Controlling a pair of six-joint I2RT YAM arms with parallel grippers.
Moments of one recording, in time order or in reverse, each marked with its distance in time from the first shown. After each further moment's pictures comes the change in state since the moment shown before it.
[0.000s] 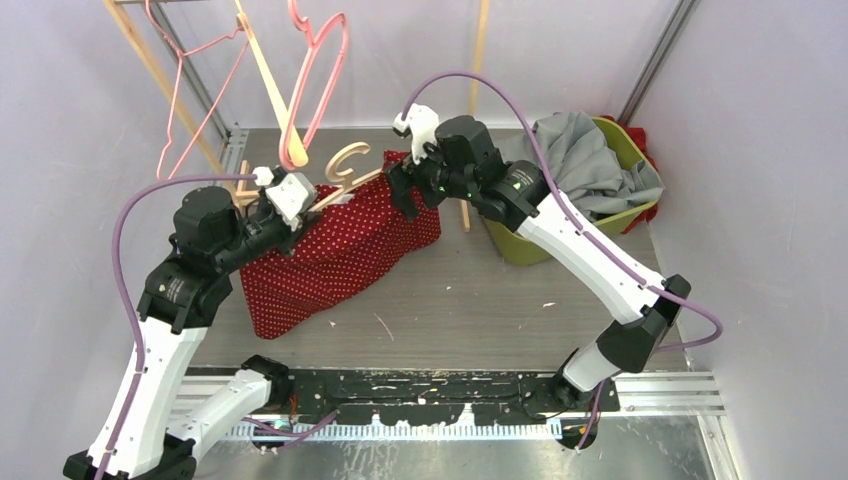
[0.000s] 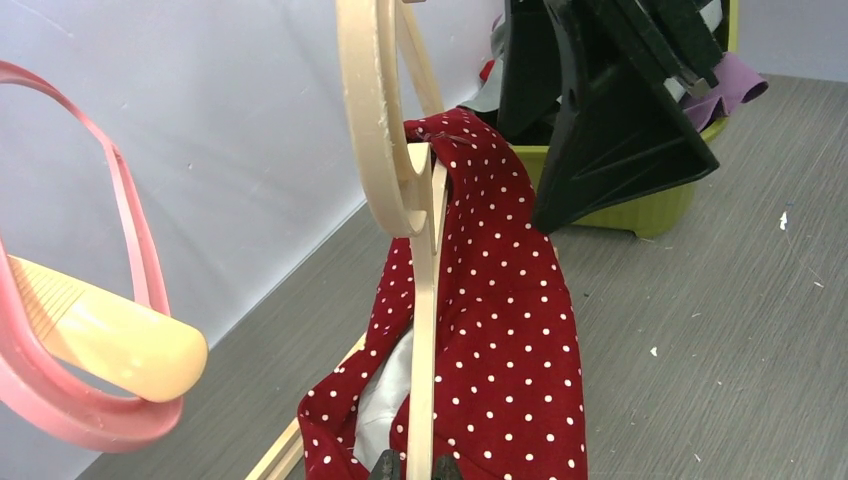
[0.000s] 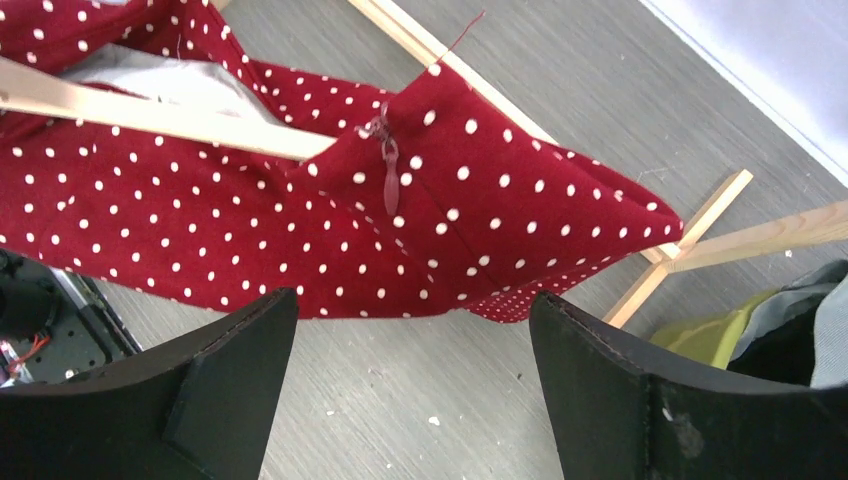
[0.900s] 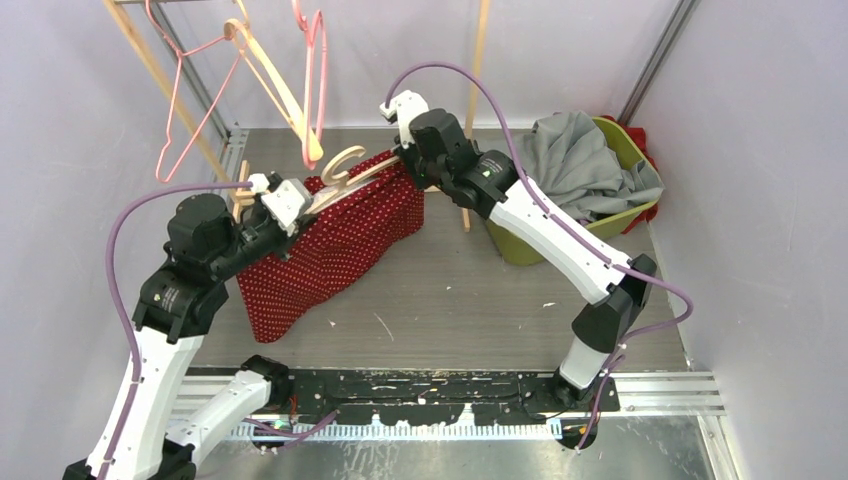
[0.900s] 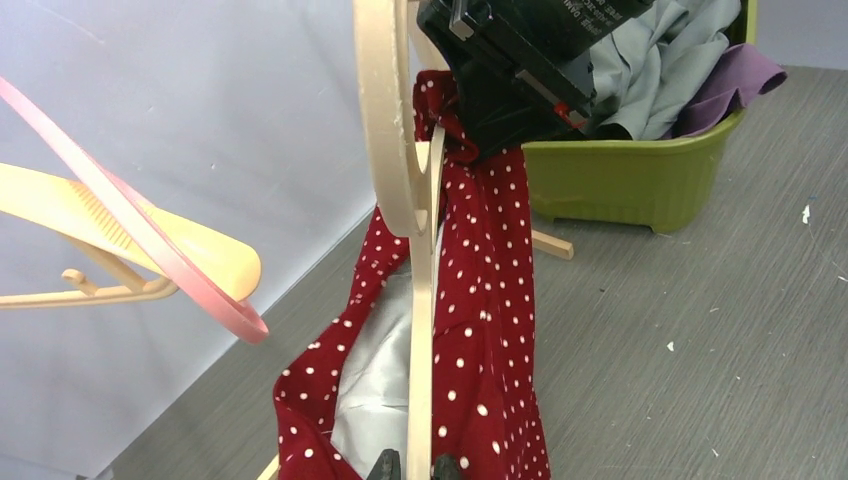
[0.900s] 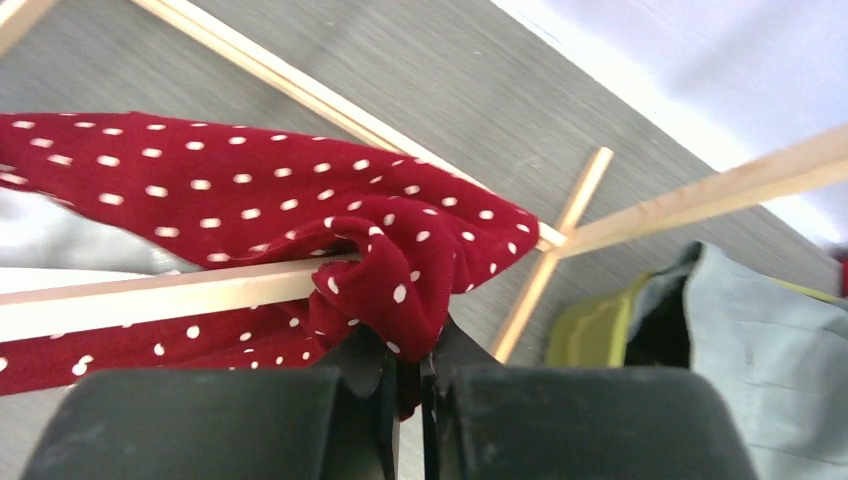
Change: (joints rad) left arm 0.005 -0.036 -0.006 -0.016 -0.028 0.016; right arm 0.013 0.171 0.133 0.020 0.286 -0.005
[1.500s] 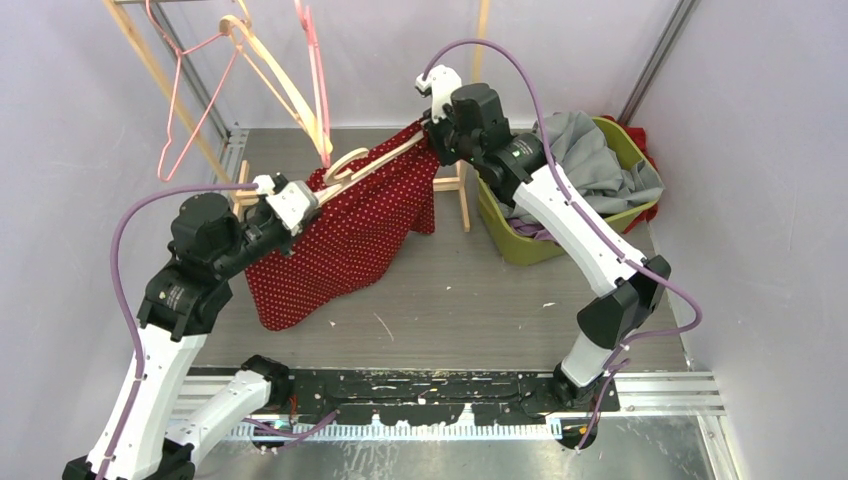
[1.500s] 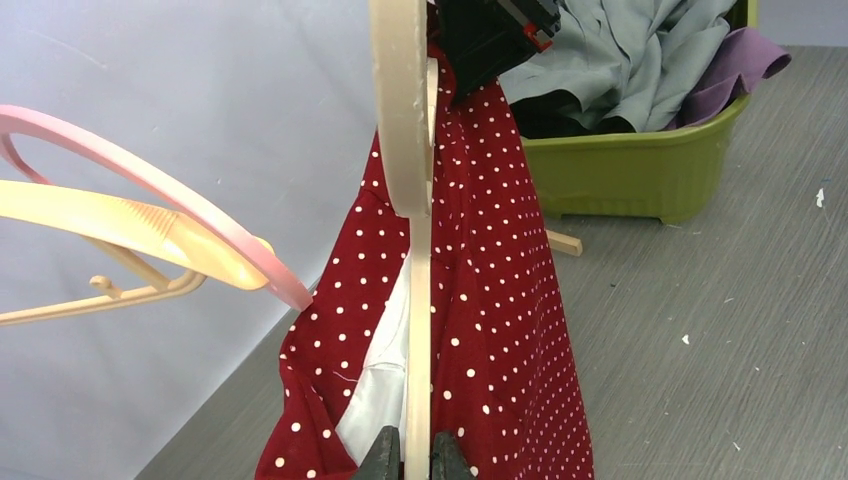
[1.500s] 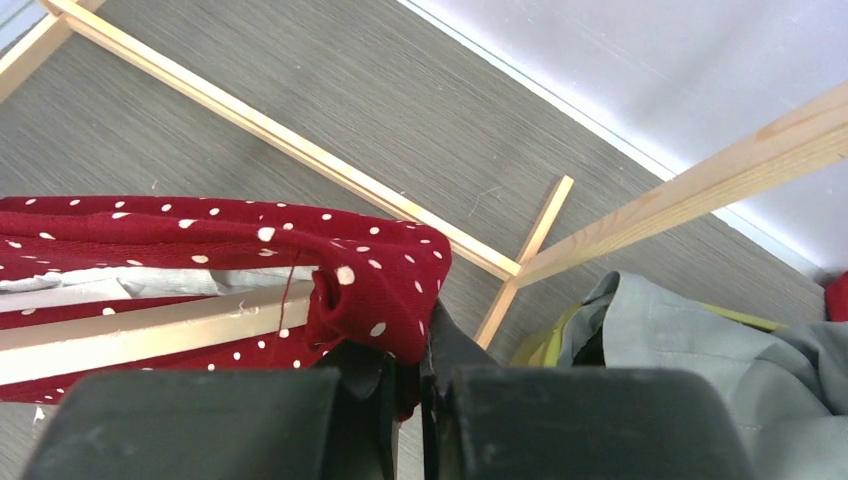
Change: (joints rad) left arm -0.013 -0.003 -0.026 0.068 0.008 0.042; right arm -0.192 -0.034 -0.027 0.068 -0.146 -0.064
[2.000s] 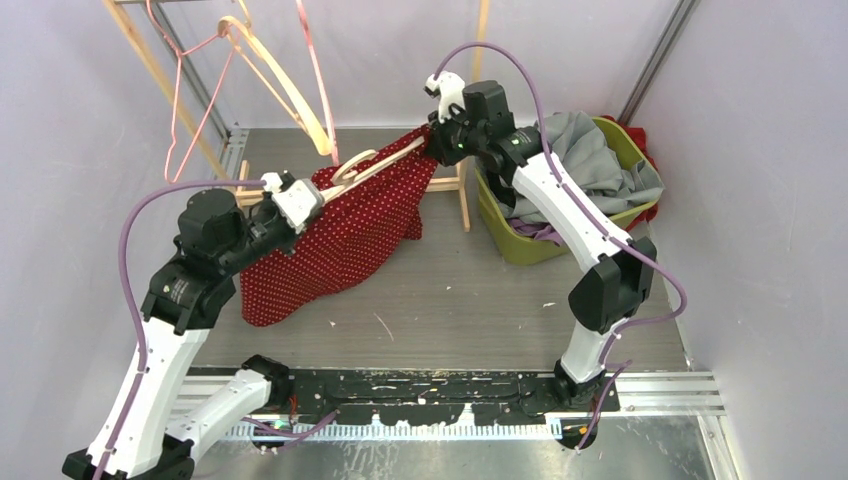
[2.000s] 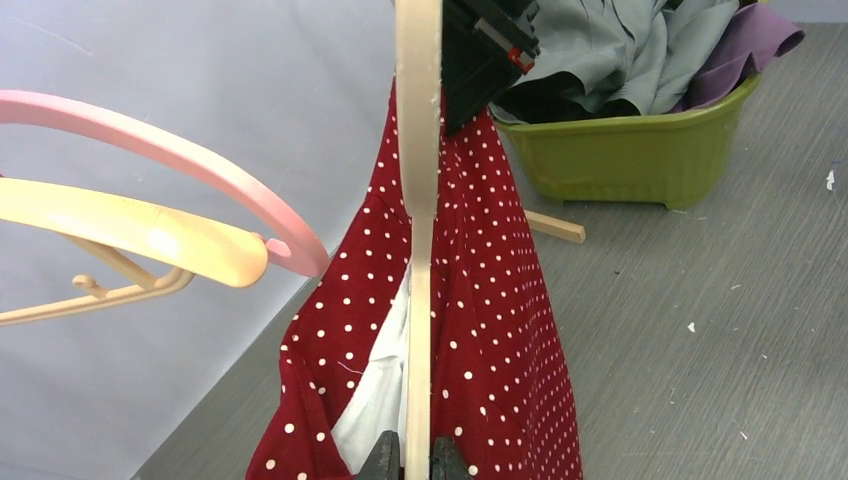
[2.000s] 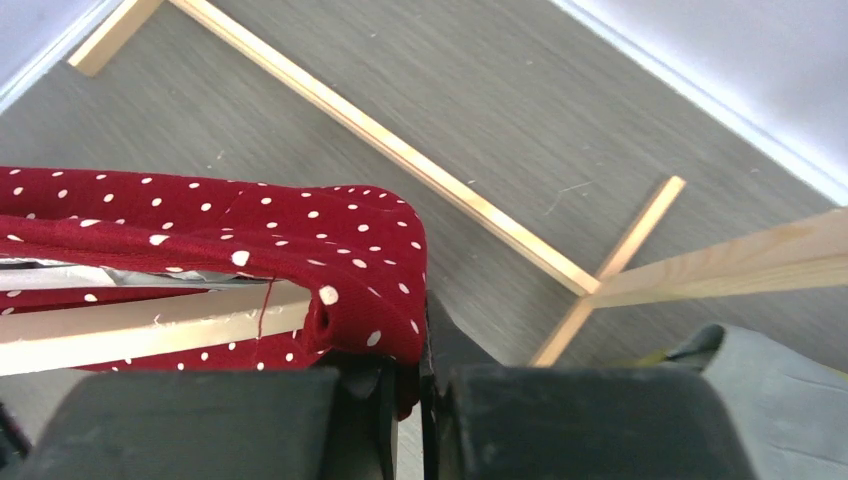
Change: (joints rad) left arm -0.010 0.021 0.003 -0.015 -0.024 0.022; right arm -0.122 0.080 -0.037 0.060 -0.296 0.017
